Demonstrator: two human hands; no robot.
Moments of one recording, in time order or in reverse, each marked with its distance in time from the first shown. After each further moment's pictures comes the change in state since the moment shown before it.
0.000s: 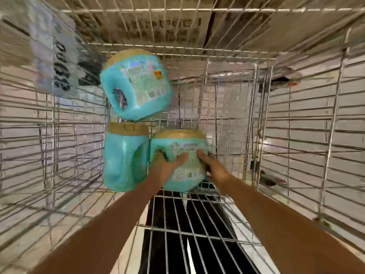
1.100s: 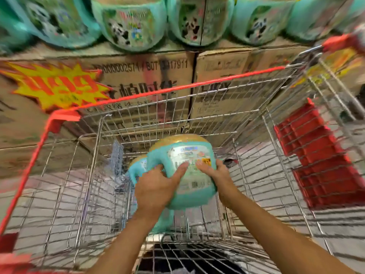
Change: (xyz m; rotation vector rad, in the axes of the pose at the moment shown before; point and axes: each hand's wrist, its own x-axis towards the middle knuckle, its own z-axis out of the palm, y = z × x) left_hand -0.316 0.110 -0.102 0.387 0.549 0.797; right_hand -0.315 -0.093 -0.002 0.041 -0.049 -0.791
